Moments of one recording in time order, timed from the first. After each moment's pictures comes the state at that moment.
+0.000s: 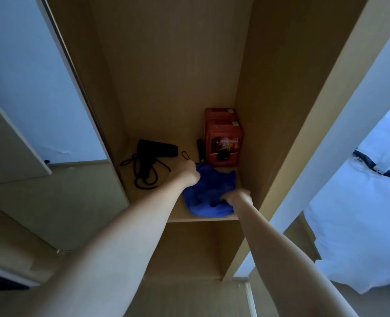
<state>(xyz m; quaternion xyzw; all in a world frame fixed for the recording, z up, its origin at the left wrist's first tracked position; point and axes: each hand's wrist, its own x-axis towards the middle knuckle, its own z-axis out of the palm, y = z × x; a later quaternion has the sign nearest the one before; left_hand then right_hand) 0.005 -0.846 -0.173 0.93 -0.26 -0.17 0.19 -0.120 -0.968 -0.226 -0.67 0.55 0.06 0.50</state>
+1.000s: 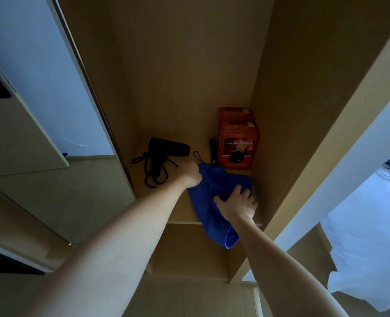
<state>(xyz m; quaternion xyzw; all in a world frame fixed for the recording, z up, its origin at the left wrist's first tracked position) 0.024 -0.831 -0.178 0.94 -0.24 -0.18 0.18 -0.104 -0.941 -0.258 -0.89 0.42 0.03 0.19</state>
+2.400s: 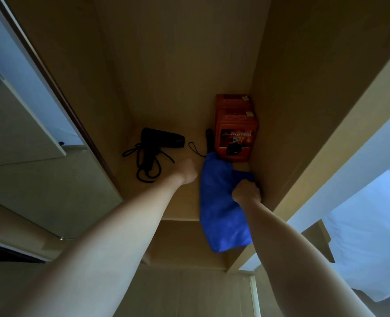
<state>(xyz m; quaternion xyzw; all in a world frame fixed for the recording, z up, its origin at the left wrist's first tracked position) 0.032 -0.850 -0.199 0.92 -0.23 -0.23 0.20 -0.079 -1.010 -0.275 -0.87 0.45 0.09 0.20</state>
